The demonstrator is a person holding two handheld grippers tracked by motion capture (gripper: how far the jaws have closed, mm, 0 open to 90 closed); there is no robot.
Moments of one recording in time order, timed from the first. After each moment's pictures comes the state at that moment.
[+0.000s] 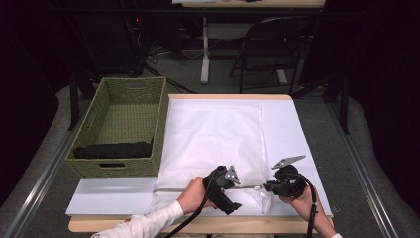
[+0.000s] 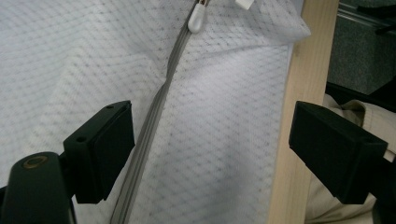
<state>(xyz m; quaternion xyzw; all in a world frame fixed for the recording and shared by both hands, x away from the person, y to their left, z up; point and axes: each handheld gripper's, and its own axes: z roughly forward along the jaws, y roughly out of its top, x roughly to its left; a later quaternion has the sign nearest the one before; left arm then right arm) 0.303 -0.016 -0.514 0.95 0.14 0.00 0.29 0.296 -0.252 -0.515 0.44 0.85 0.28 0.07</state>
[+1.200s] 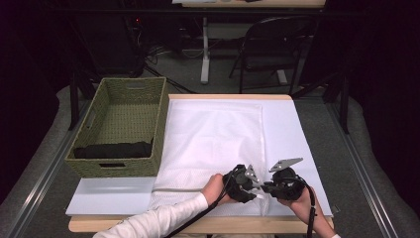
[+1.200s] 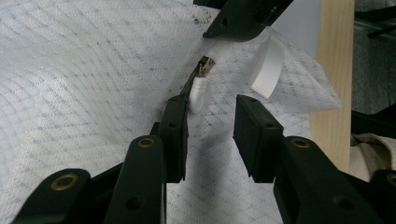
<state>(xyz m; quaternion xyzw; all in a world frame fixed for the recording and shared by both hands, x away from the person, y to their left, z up) 0.319 -0.065 -0.536 0.95 0.11 0.00 0.30 0.288 -0.242 -0.510 0.40 0.86 0.29 0.08</state>
